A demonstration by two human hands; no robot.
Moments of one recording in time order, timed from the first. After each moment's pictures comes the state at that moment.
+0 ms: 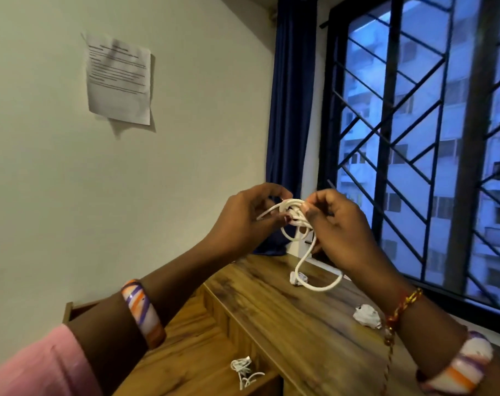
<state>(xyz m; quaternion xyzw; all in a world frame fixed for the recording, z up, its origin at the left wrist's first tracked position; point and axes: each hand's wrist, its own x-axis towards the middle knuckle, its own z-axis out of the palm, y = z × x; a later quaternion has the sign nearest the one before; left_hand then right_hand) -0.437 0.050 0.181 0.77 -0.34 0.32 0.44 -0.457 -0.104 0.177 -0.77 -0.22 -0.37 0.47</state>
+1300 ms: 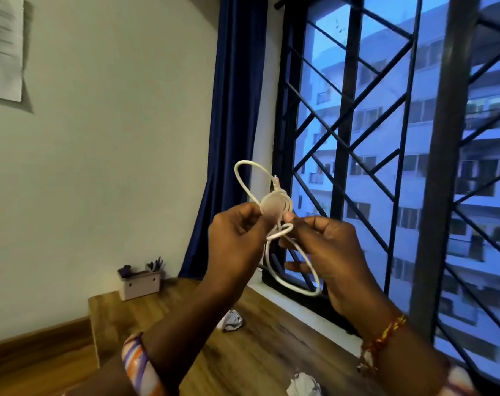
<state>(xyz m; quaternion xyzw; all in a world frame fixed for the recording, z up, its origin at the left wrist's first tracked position) -0.241 -0.164 0.176 0.62 -0.26 0.32 0.67 -0.255 -0.281 0.183 -0.70 -0.12 -0.25 0.66</state>
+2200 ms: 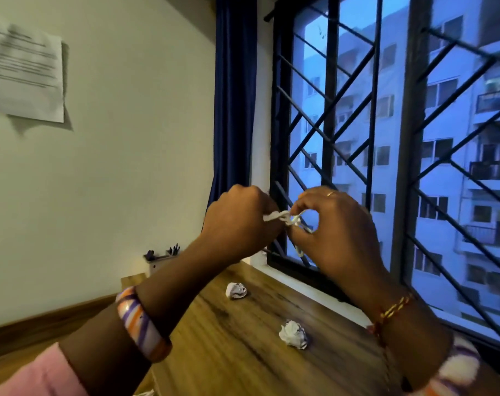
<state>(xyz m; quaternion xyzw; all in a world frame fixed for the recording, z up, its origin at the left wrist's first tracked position) -0.372 -0.181 0.201 0.87 -0.23 0.41 0.18 -0.395 -0.321 0.182 -0.84 -0.15 -0.48 0.21</state>
